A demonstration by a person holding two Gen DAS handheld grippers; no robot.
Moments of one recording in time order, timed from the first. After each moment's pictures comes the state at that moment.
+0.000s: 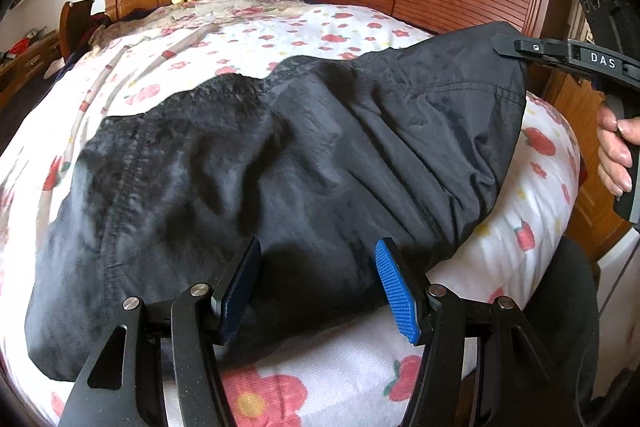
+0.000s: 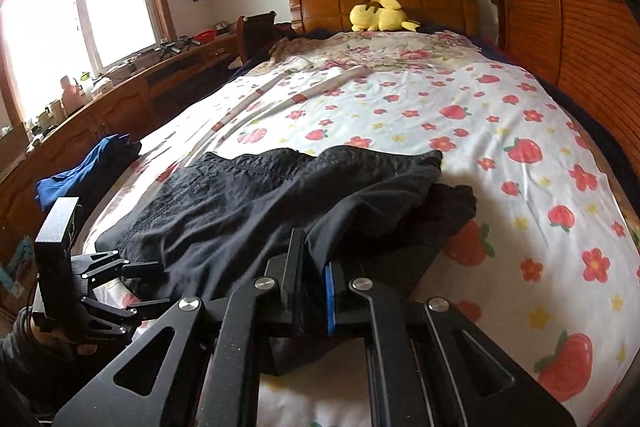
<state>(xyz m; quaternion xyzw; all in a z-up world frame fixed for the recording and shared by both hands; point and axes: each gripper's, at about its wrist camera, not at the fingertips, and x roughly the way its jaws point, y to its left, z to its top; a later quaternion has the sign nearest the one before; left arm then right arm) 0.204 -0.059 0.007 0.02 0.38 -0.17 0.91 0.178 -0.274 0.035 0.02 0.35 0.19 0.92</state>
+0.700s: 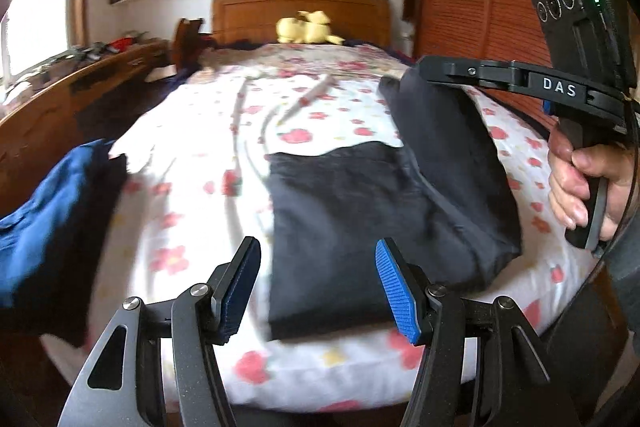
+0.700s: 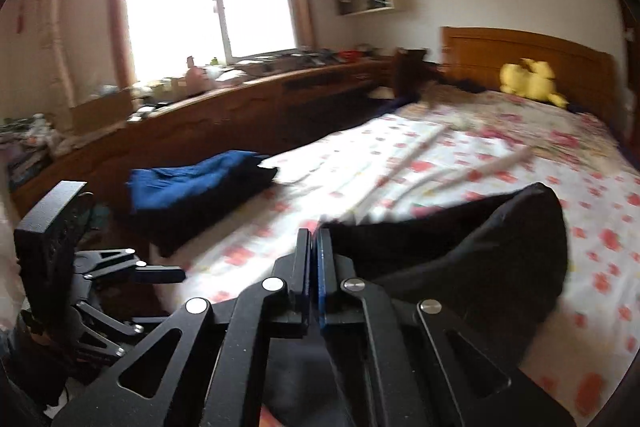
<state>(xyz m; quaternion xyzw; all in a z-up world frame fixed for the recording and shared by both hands) 0.097 0.068 0.082 -0.02 0.31 -0.01 0.95 0.205 -0.033 0.077 -0.02 0.26 0.45 0.85</state>
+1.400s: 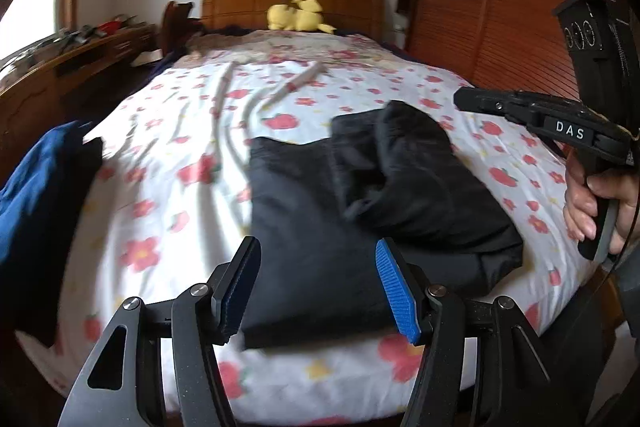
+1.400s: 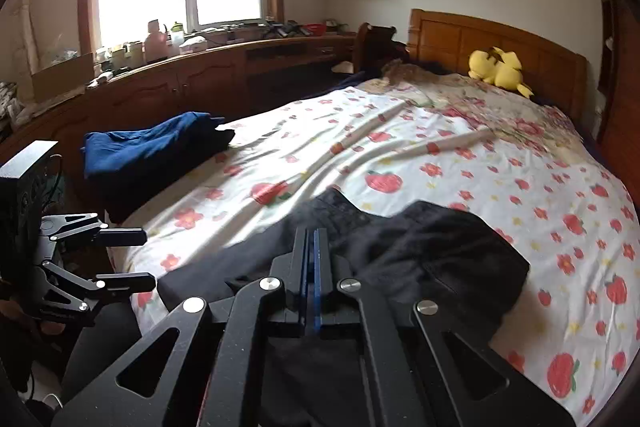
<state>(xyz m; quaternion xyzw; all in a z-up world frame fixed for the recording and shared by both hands) 0.147 0.051 0.056 -0.04 0.33 -0.05 0.94 0.213 -0.082 0.052 -0.08 0.30 0.32 0.89</state>
